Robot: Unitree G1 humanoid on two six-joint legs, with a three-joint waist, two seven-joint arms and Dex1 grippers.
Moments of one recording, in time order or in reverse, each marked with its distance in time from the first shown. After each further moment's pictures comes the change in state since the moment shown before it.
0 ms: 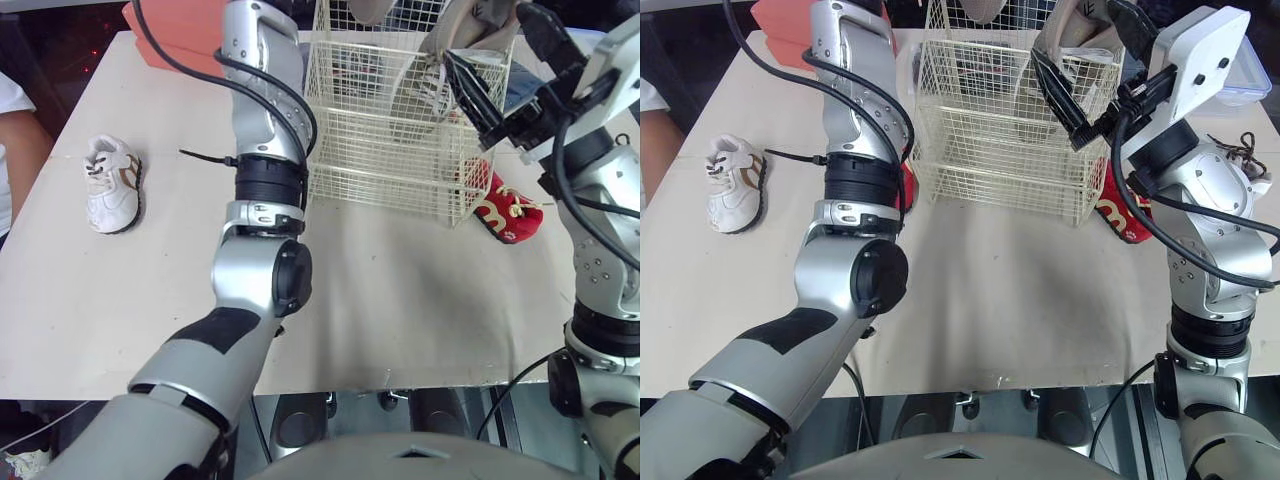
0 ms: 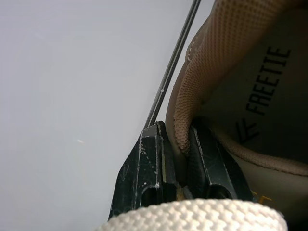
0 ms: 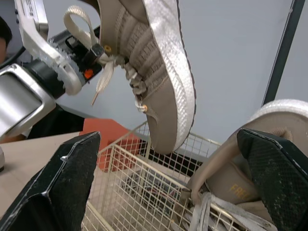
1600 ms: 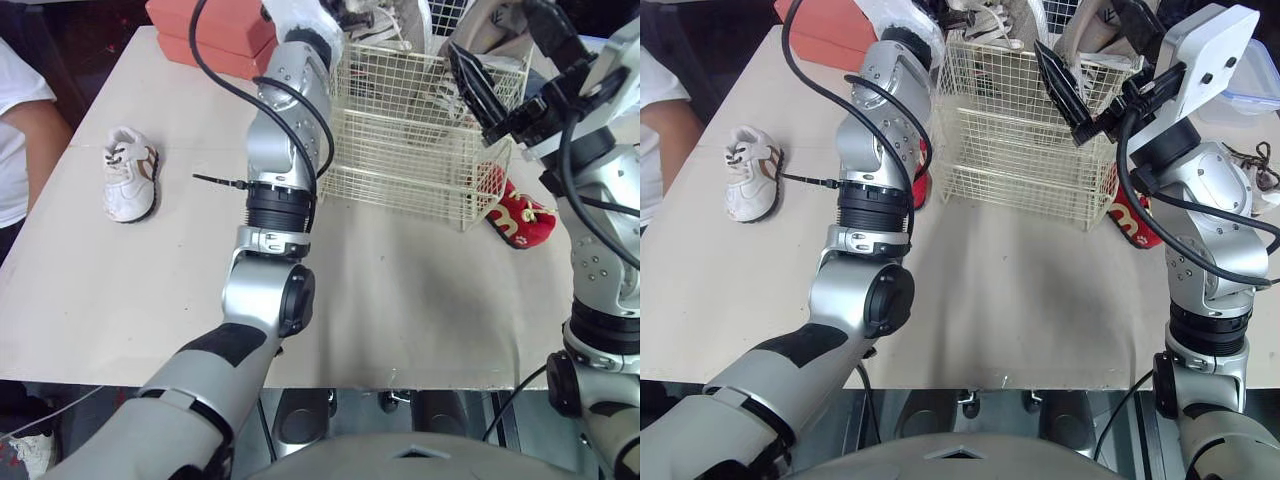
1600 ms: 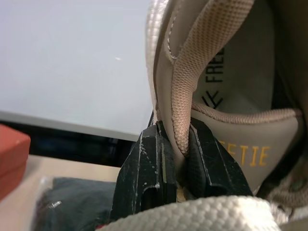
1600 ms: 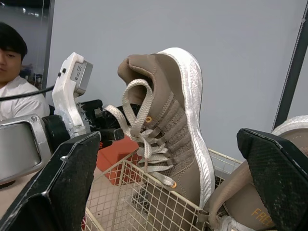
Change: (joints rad) left arm 0.113 -0.005 -0.139 -0.154 0.136 0.470 0.119; right arm -0.001 0.001 0.000 0.030 0.009 -0.043 -0.001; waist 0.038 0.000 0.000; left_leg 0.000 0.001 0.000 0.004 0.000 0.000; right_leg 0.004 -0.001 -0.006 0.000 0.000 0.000
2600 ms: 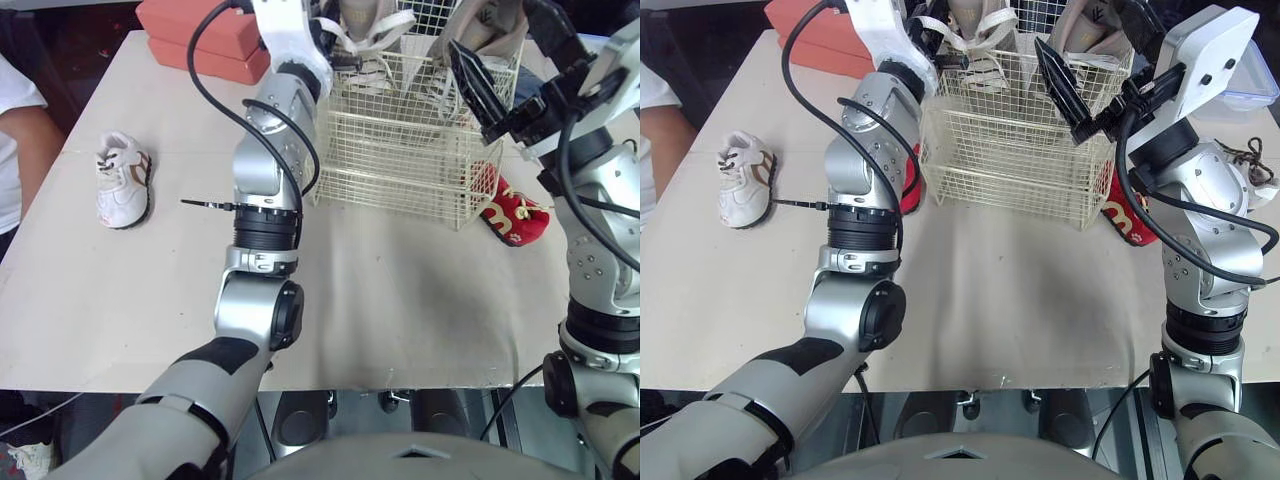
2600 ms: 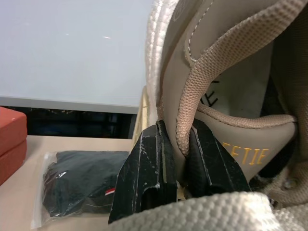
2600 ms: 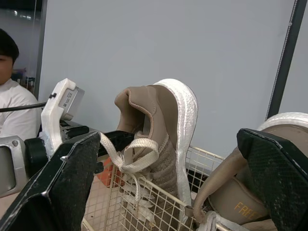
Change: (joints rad) left arm 0.115 0.018 0.003 -0.128 0.016 0.151 -0.056; right arm 0.000 0.018 0.001 0.013 -0.010 -0.021 0.001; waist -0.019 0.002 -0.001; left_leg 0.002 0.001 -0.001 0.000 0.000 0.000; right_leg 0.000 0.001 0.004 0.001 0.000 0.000
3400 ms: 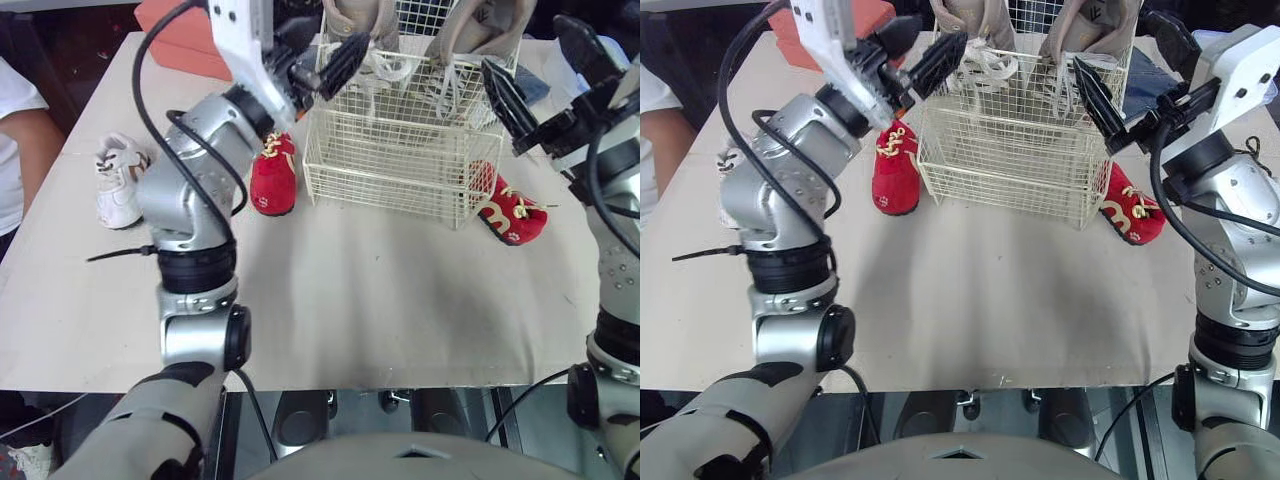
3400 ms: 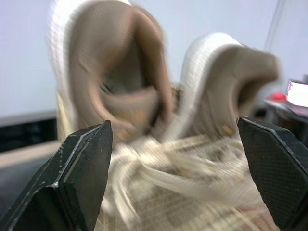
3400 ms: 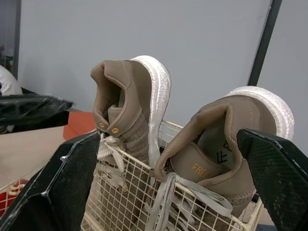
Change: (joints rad) left arm 0.237 0.339 0.002 -0.489 -0.335 0.411 -0.404; right arm 0.099 -0.121 -0.111 -0.008 0.053 0.025 0.049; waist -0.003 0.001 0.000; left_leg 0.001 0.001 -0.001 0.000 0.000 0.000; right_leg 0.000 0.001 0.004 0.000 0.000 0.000
